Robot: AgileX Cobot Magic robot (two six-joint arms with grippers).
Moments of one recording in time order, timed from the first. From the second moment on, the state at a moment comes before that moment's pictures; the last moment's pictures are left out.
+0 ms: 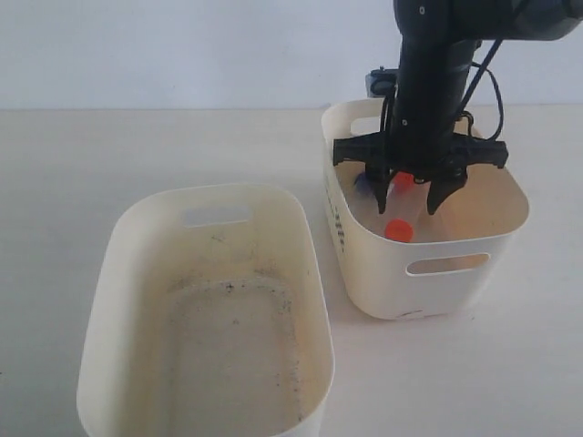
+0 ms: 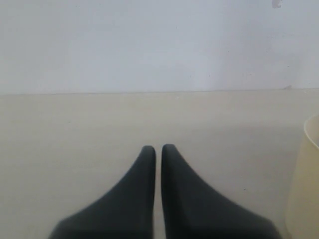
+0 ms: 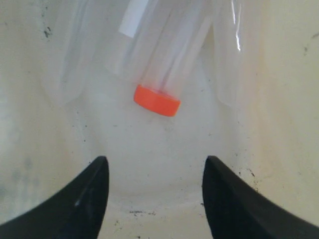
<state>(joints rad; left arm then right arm) -0.01 0.00 0.00 0.03 0.21 -0.03 0.34 1.99 -1.55 -0.07 1.15 0.55</state>
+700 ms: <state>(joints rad) -0.01 0.00 0.00 0.03 0.21 -0.03 0.34 2.16 -1.55 -0.08 1.13 0.56</state>
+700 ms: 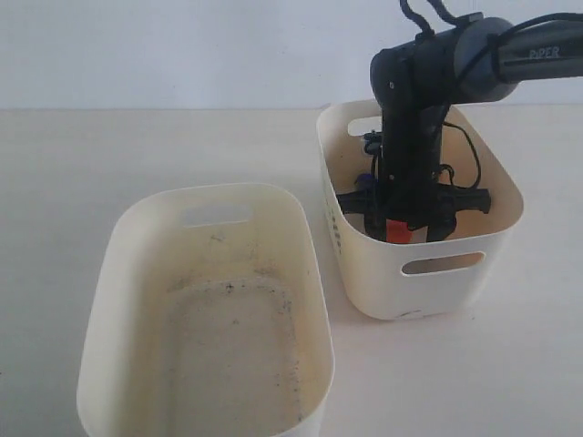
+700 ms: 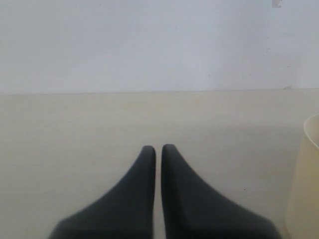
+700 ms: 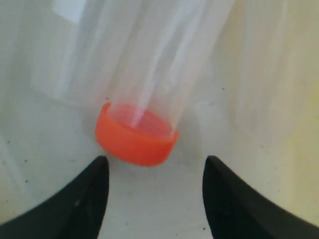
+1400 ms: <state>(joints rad) -0.01 0.00 0.00 0.03 0.21 -0.03 0.34 2.14 -1.55 -0.15 1.11 0.59</state>
